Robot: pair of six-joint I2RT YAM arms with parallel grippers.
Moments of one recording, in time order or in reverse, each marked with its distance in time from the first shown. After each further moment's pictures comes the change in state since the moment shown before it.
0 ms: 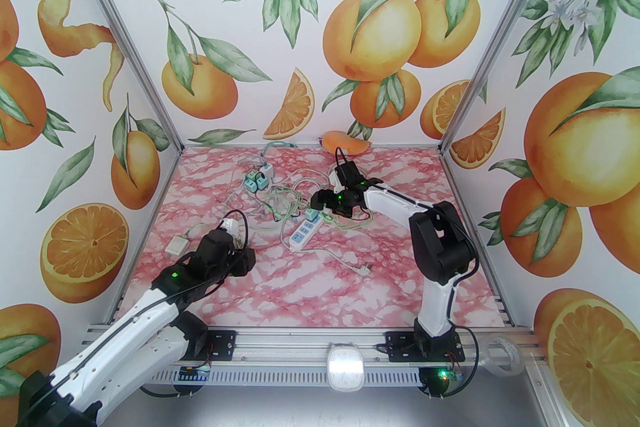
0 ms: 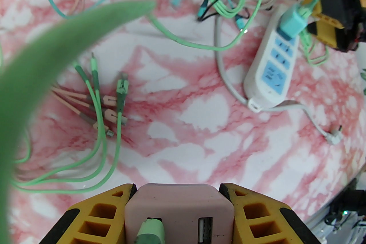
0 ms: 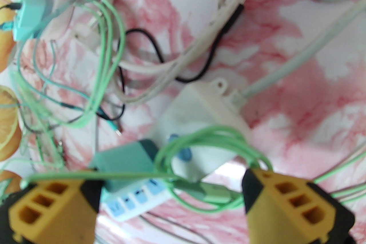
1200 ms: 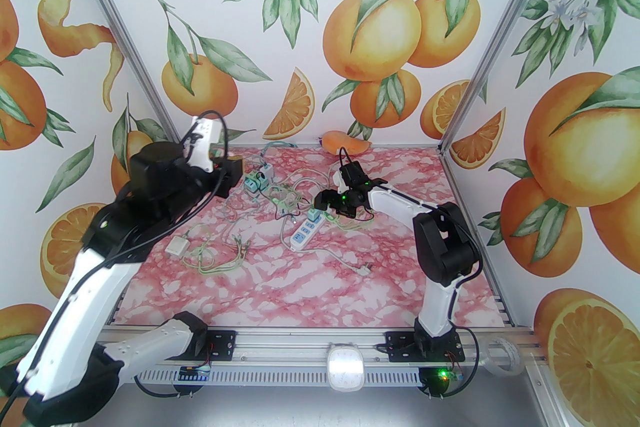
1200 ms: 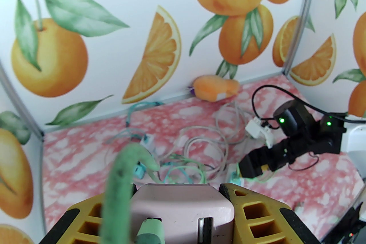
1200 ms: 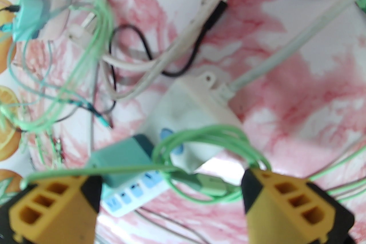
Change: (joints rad) left arm 0.053 0.248 1.083 -0.267 -0.102 0.505; right arm -0.029 -0.025 -0.028 -0.001 -0.015 -0.016
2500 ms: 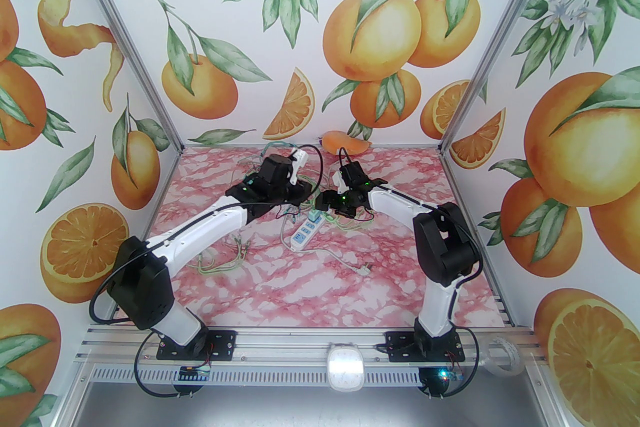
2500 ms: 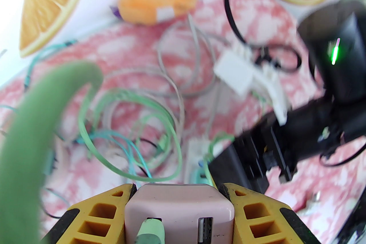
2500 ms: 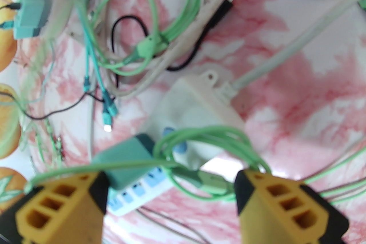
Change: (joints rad) left arm -0.121 0.552 -0.231 0.502 0.143 -0.043; right arm -0.006 -0.003 -0.008 0.000 -0.007 -0.003
